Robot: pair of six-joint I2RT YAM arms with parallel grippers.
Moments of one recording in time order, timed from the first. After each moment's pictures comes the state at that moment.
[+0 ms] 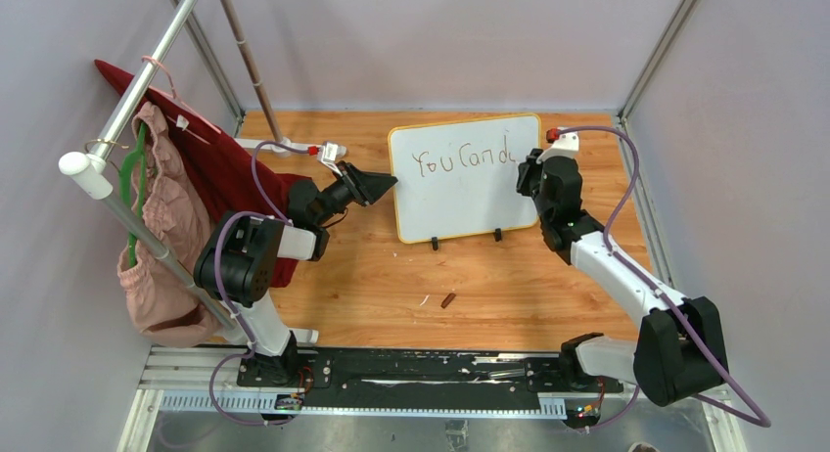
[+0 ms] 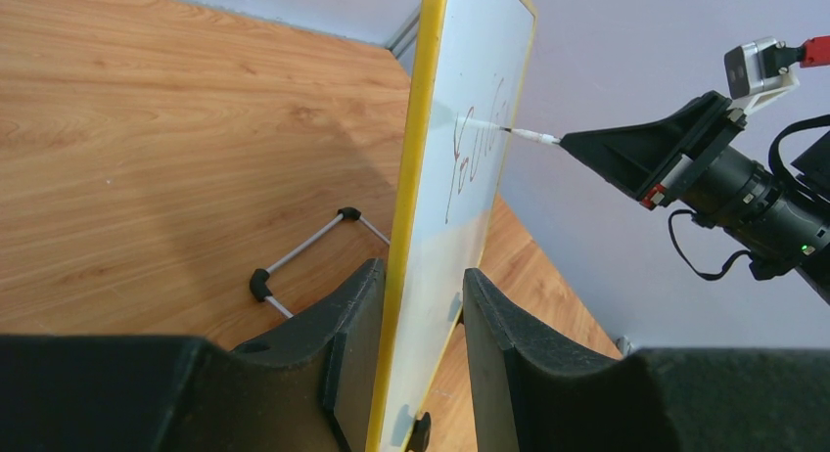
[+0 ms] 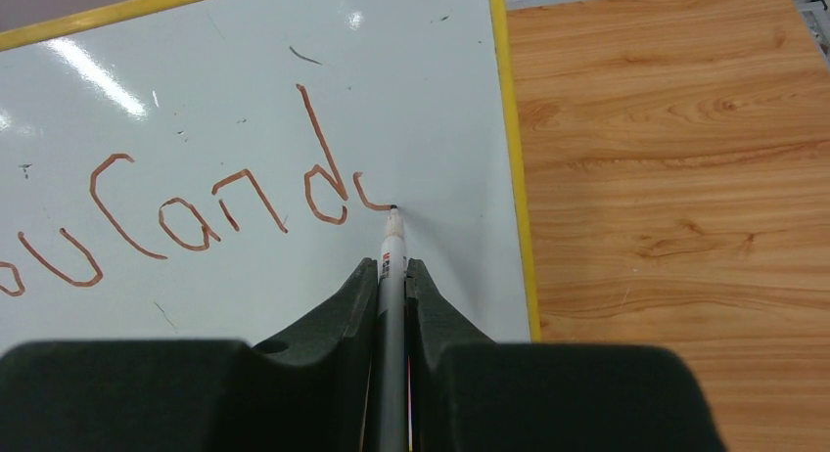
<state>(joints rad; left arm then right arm) -0.23 1.74 0.60 1.32 0.63 -0.84 0.33 1.22 0.77 0.23 0.26 0.23</state>
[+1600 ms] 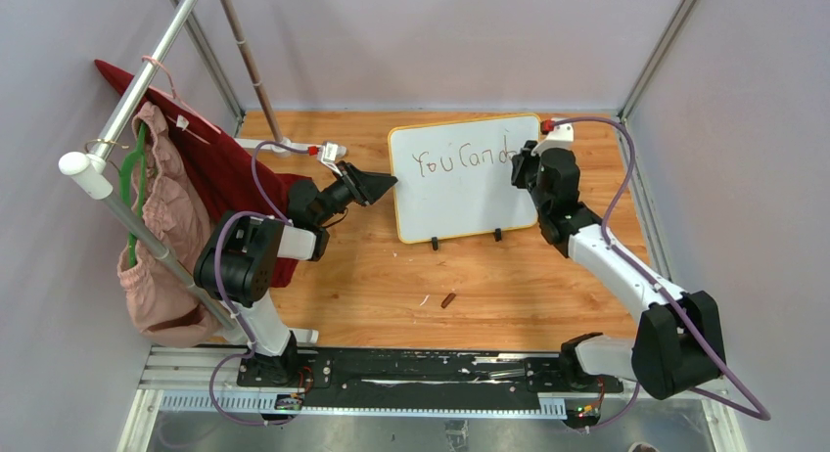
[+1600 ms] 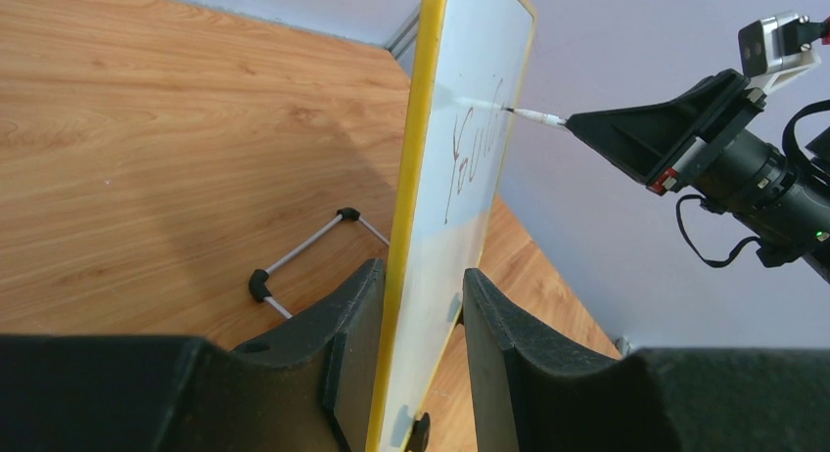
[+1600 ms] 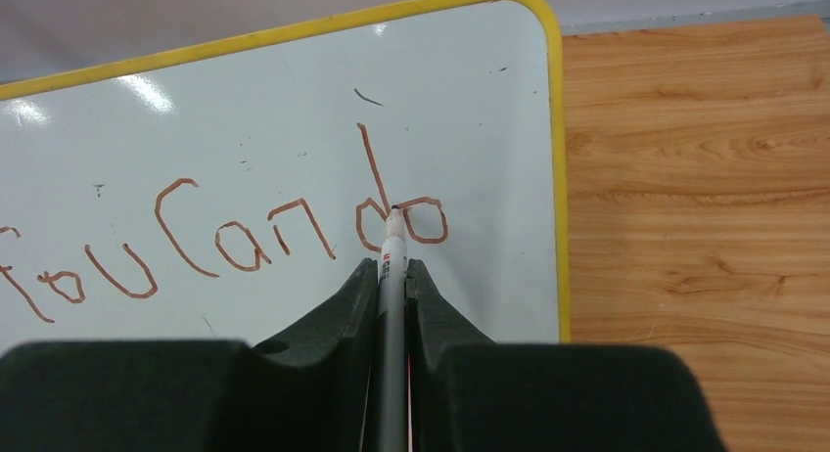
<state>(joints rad) -0.23 1.74 0.60 1.32 0.63 -0.84 0.34 1.25 0.84 0.22 0.22 0.22</state>
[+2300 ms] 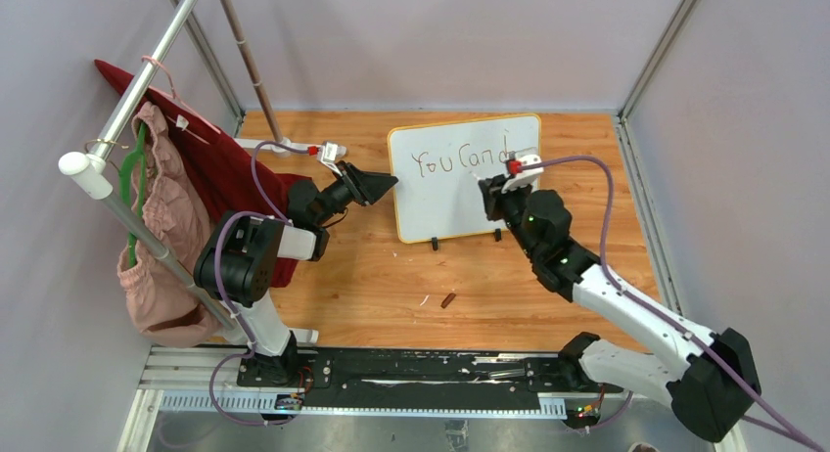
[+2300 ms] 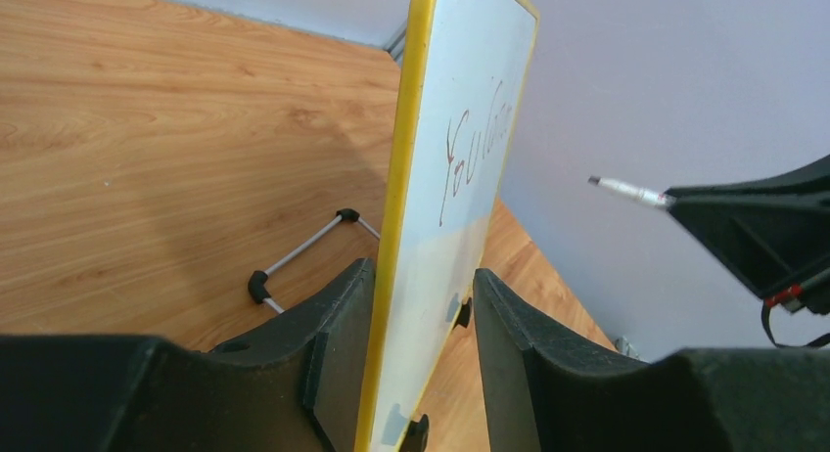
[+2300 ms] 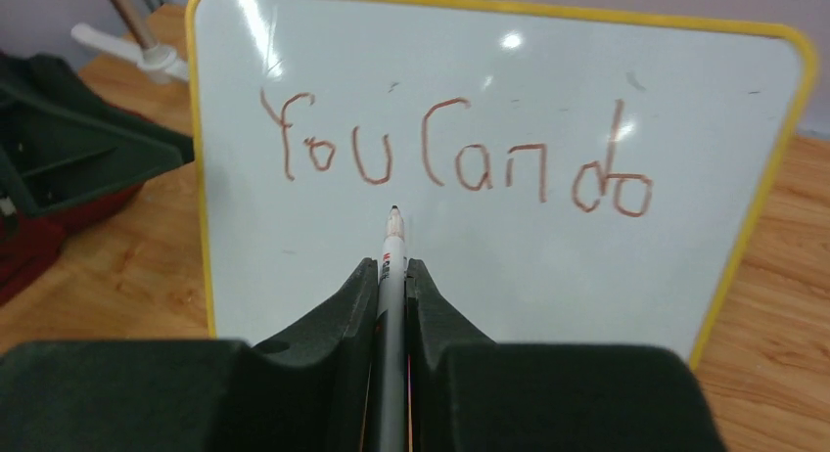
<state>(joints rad) -0.23 1.74 0.60 1.32 0.63 -0.84 0.63 0.98 0.69 0.26 0.27 0.08</state>
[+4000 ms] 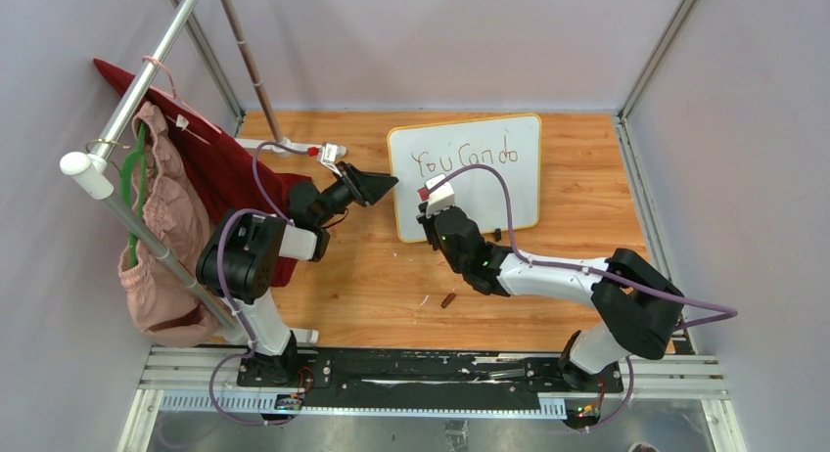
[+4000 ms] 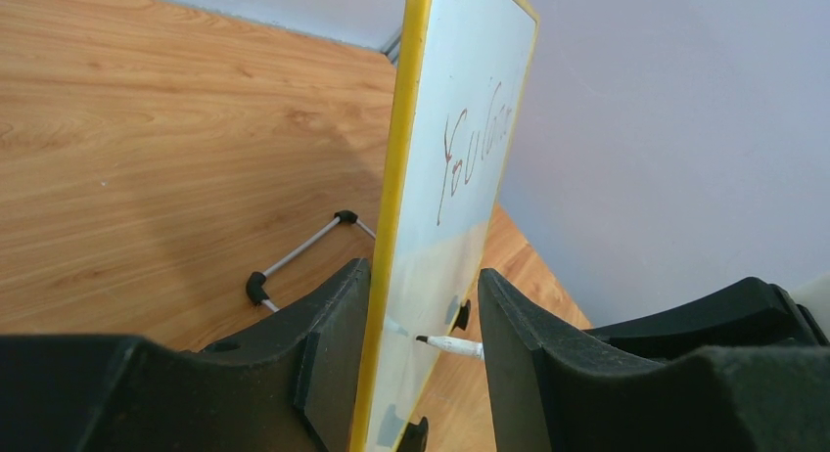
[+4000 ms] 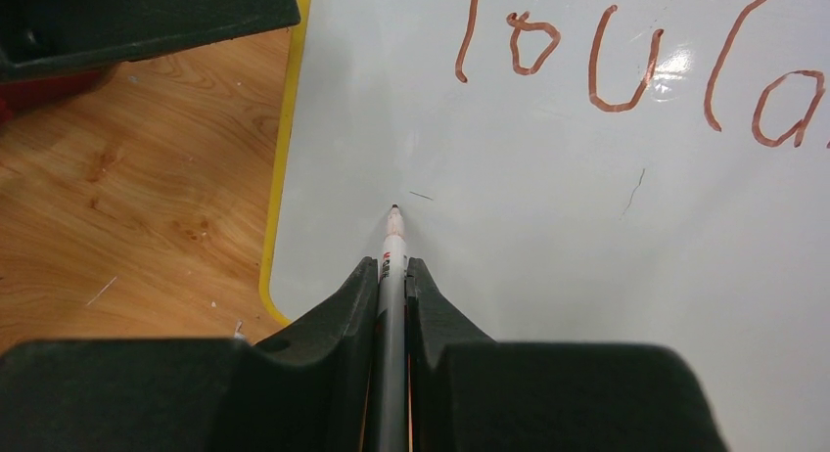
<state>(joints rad) -0.23 1.76 0.60 1.36 0.63 -0.86 0.98 1.50 0.79 0.46 0.54 0.02</state>
